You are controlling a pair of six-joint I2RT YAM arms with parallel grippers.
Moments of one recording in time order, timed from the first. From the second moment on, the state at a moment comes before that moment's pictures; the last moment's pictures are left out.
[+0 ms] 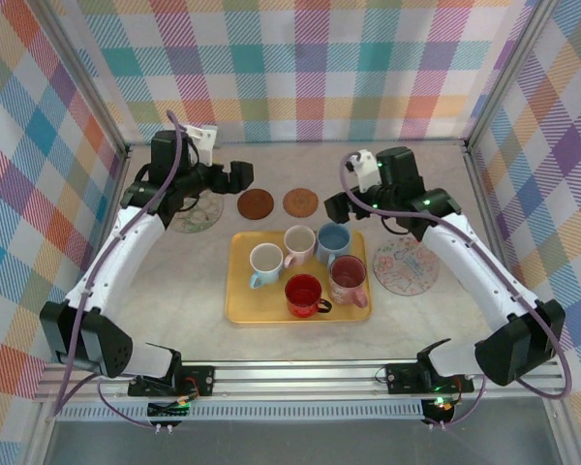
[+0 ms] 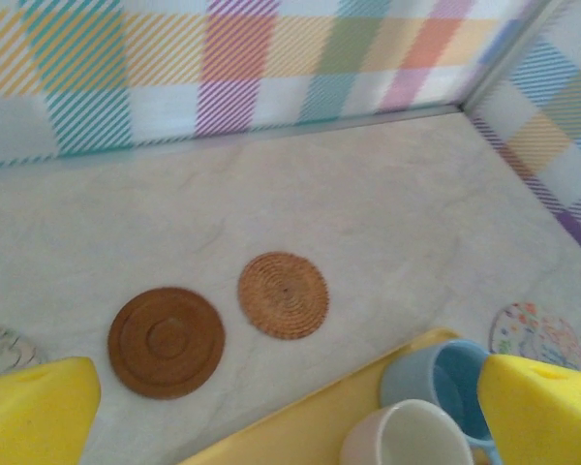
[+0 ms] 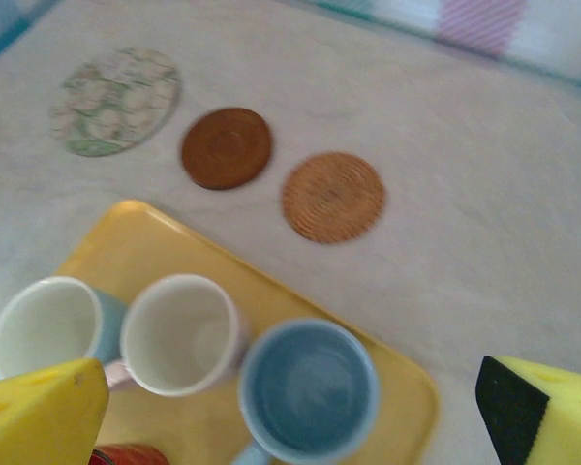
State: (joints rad) left arm -0.26 1.38 1.38 -0.48 0.32 -0.12; right arm 0.44 1.34 1.33 -0.70 -0.17 -0.01
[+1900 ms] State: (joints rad) left arm -0.51 1.32 1.13 -0.47 0.36 0.15; right arm 0.19 1.76 1.09 -0.88 -0.12 0.17
